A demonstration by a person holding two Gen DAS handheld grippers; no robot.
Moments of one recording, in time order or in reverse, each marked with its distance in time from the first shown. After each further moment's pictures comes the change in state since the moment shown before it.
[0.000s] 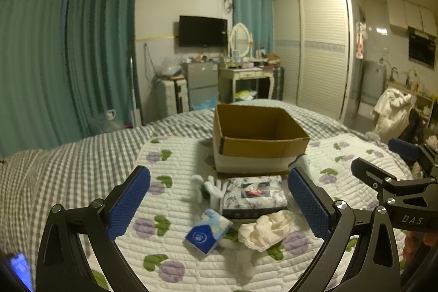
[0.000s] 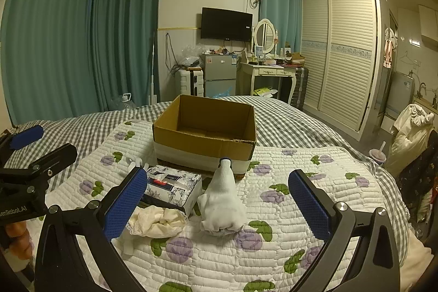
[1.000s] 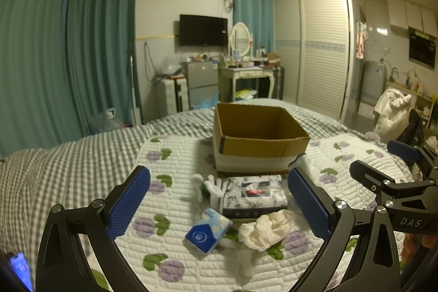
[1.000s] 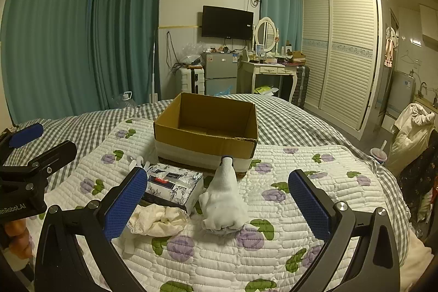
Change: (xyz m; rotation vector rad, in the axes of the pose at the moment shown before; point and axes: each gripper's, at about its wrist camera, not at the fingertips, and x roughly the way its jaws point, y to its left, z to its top) left arm -0.001 -0.001 -0.001 0.000 0.000 0.001; right arm 0.003 0.001 -0.002 0.001 0.008 0.004
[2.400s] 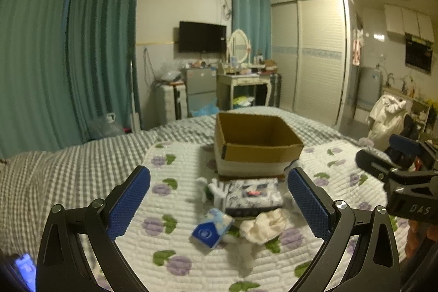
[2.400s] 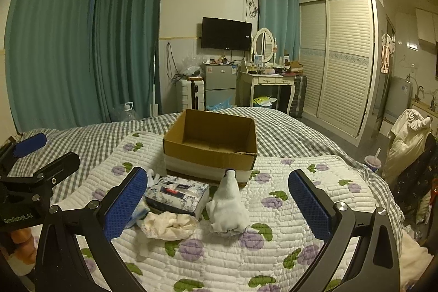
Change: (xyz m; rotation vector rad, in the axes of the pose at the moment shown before) left arm -0.033 0.015 0.005 -0.012 -0.012 -0.014; right arm -0.046 0.012 0.020 0.009 -0.046 -0.003
